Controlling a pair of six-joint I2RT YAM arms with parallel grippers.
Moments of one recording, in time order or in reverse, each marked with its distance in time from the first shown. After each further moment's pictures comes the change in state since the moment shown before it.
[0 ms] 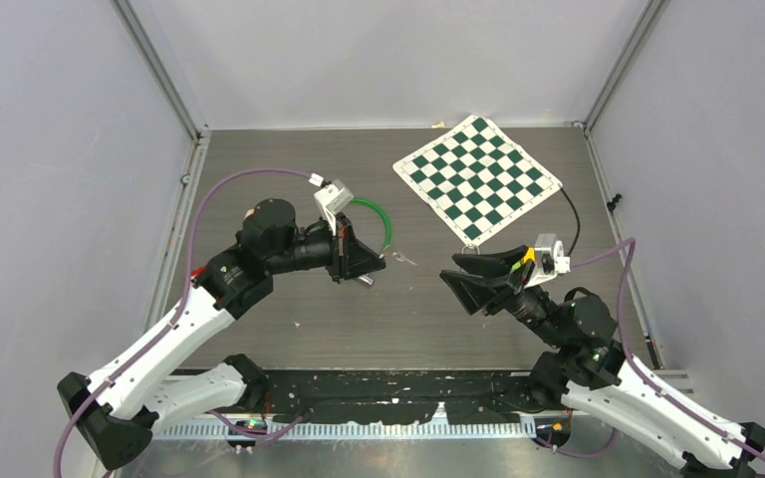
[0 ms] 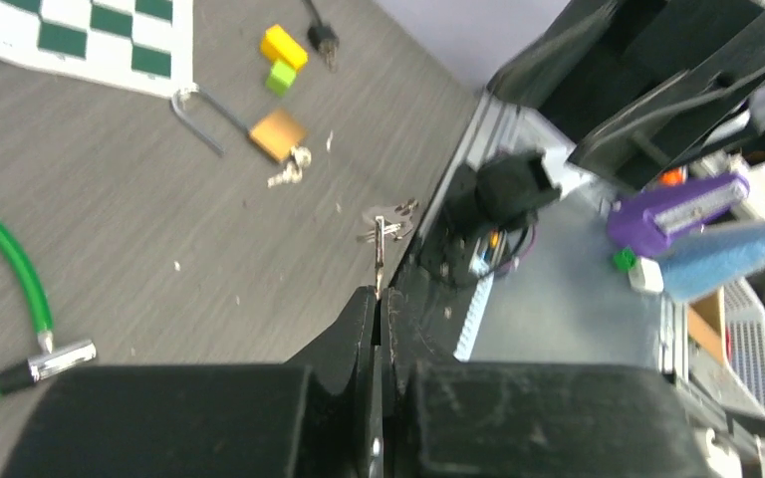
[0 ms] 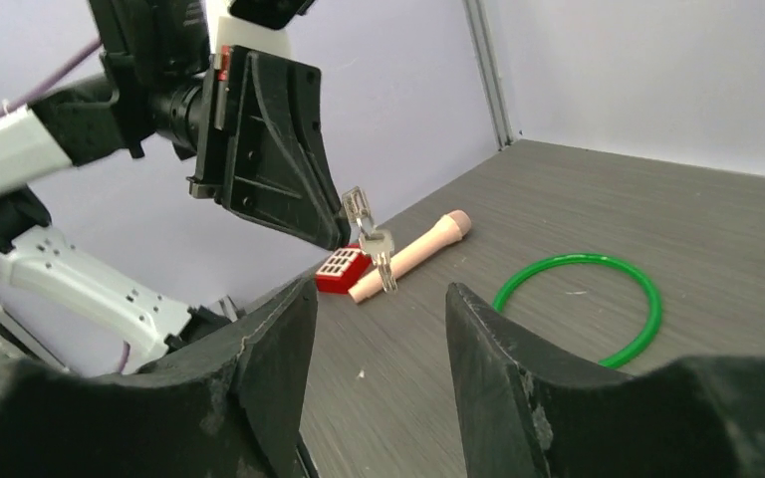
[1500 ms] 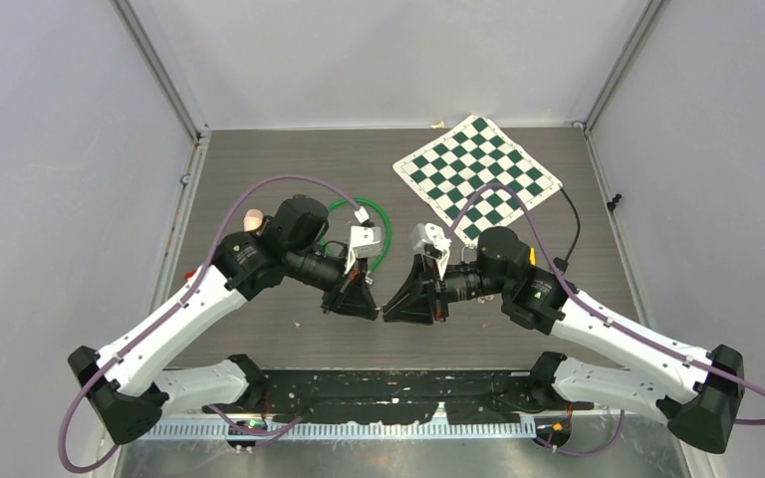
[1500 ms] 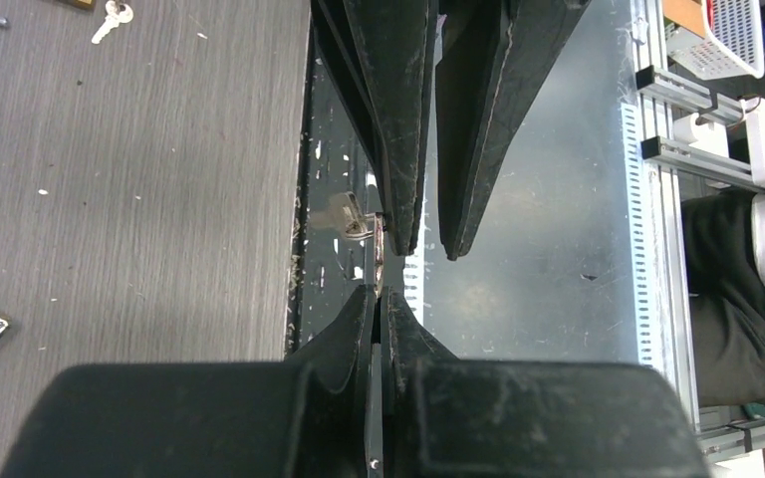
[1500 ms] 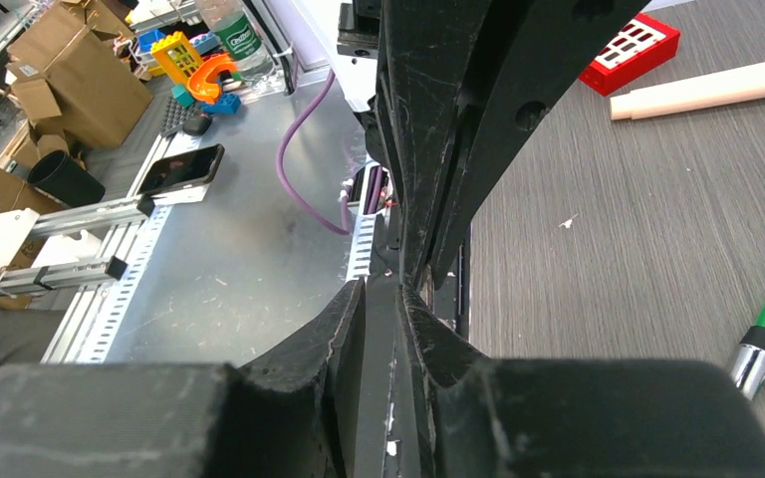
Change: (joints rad) left arm -0.066 0.147 0.230 -0.619 0.346 0.578; right arm -0.001 0.616 0.414 -0.254 -0.807 -0.181
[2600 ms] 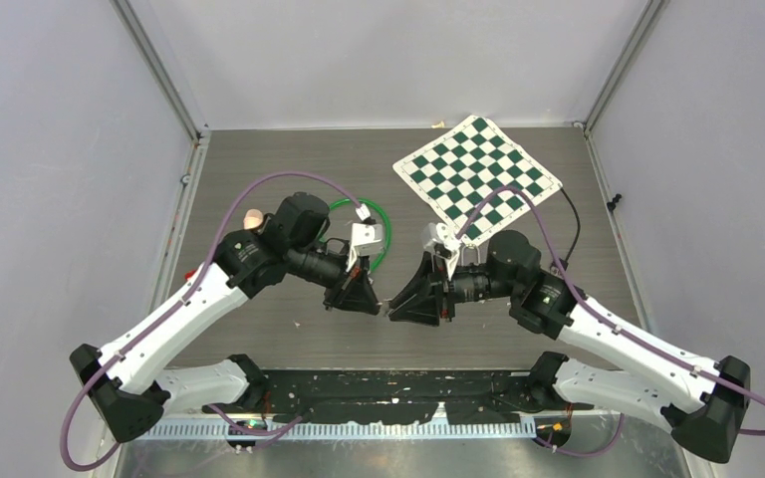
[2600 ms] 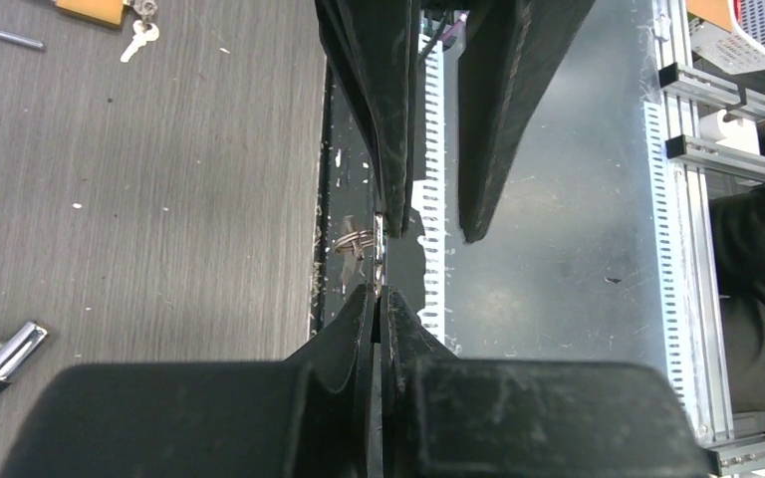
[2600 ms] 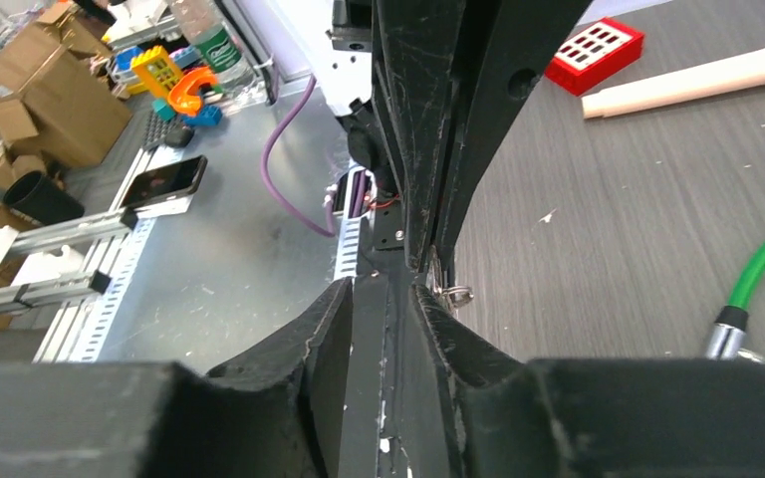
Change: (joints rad) left arm -0.003 0.018 0.015 0.014 -0.017 0.039; right arm -0.019 -0.040 -0.036 0.000 0.032 0.012
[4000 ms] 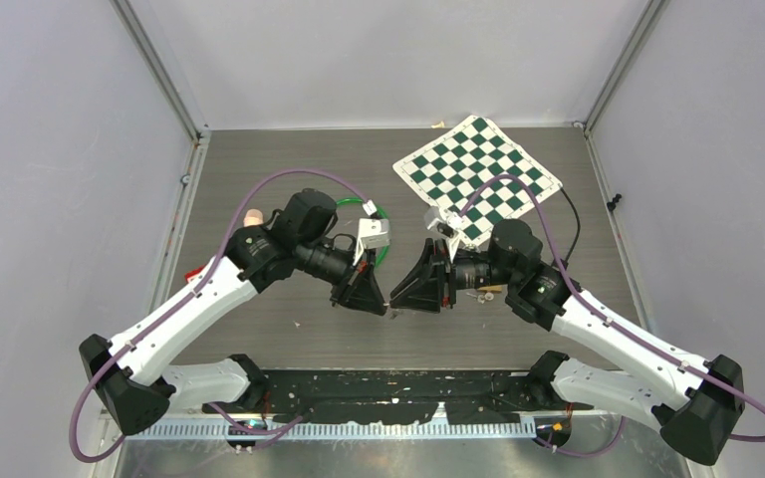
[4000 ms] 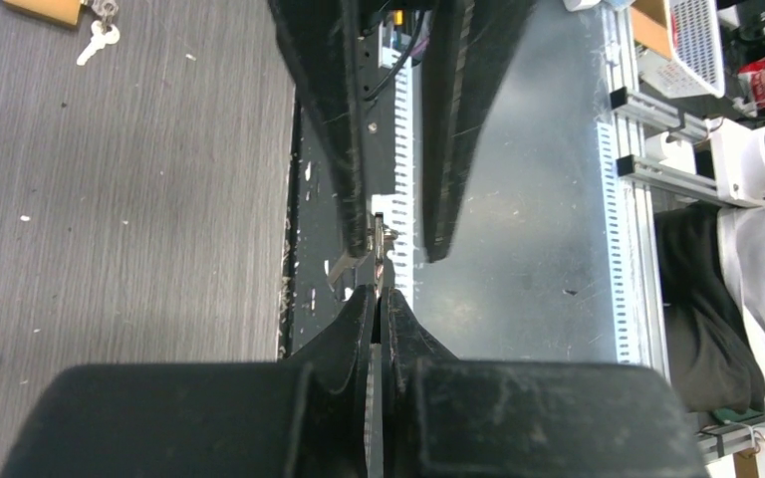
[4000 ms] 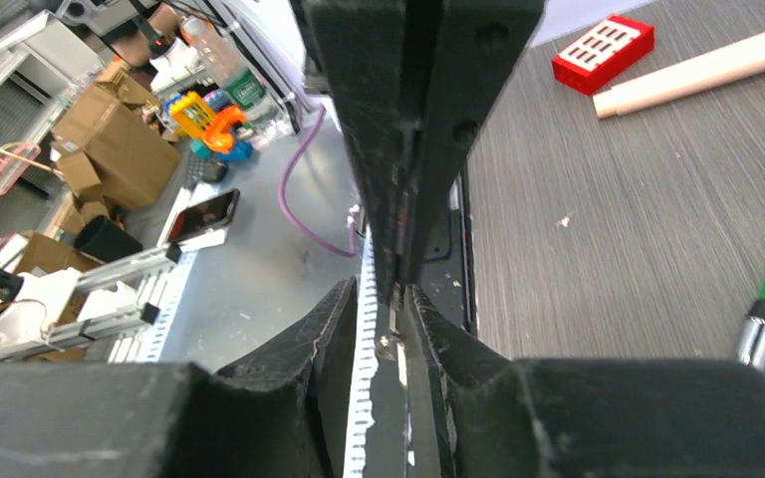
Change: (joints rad) left arm 0.019 0.047 0.000 0.054 0.062 -0.079; right arm -0.106 0.034 -0.005 0.104 -0.105 0.164
